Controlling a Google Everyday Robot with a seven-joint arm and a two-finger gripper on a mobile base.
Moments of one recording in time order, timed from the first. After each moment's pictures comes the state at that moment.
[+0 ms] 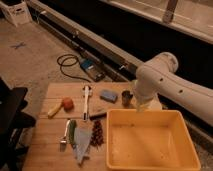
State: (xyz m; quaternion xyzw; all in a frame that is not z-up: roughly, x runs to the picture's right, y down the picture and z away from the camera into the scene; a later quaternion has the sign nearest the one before) arm 0.145 0.059 0.661 -0.21 -0.05 -0.13 0.97
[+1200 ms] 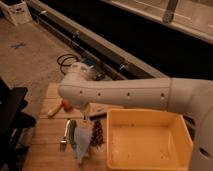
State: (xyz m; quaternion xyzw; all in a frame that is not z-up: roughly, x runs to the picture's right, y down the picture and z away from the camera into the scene) arm -0.138 0.100 0.692 -0.18 -0.16 -0.42 0.88
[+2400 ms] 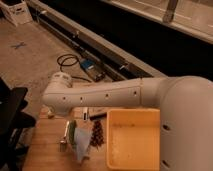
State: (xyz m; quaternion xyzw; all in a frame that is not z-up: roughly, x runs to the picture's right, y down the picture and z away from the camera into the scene) arm -0.216 0.138 0.717 -0.15 -0.25 -0.55 0.79
